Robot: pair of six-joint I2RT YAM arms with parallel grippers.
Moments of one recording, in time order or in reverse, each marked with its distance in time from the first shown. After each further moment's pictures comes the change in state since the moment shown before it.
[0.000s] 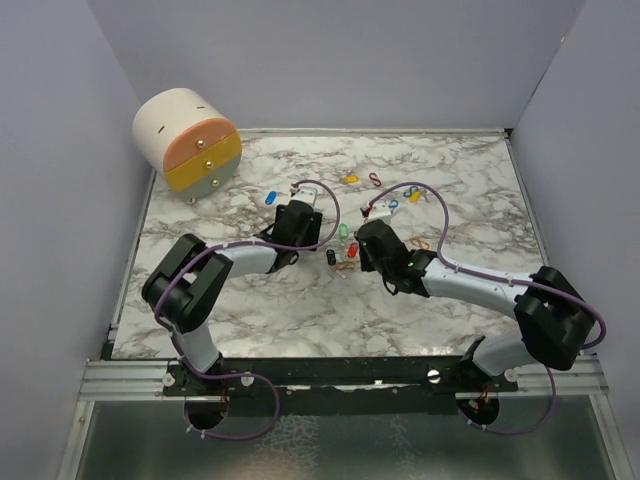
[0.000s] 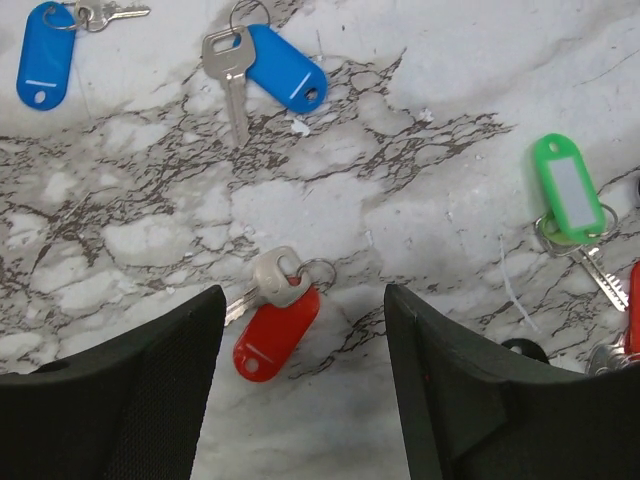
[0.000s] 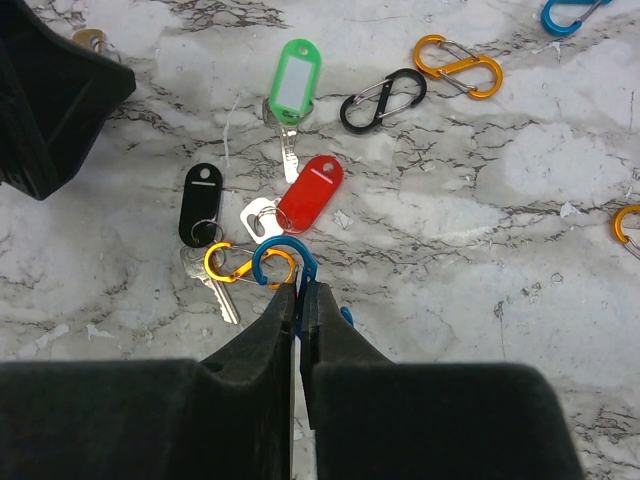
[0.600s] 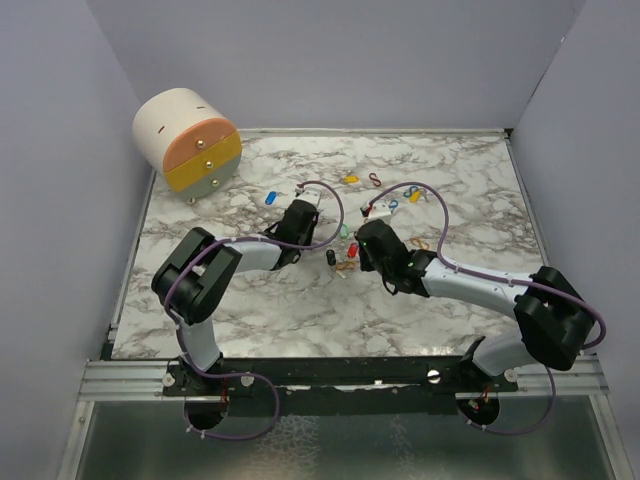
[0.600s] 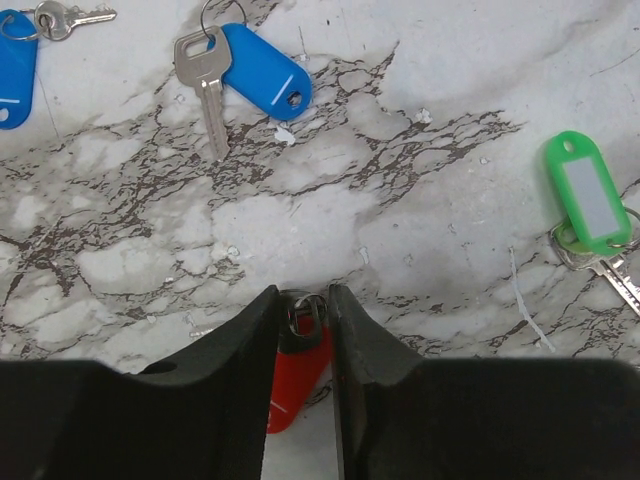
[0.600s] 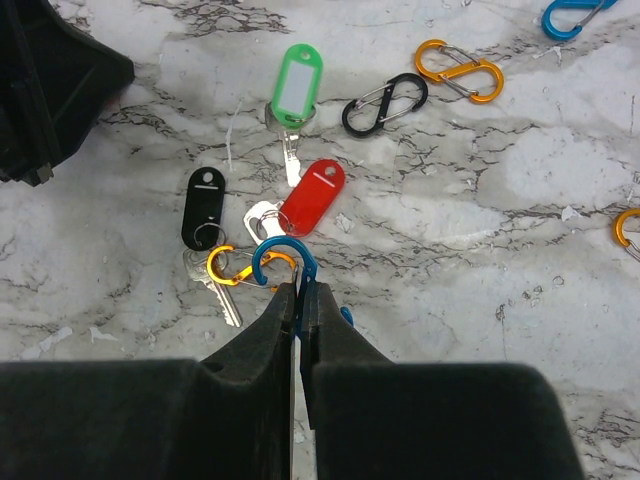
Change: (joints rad) left arm -0.003 0.089 0.053 0.027 0.022 0.041; right arm 0.000 0.000 -0.001 0.005 0.000 -0.001
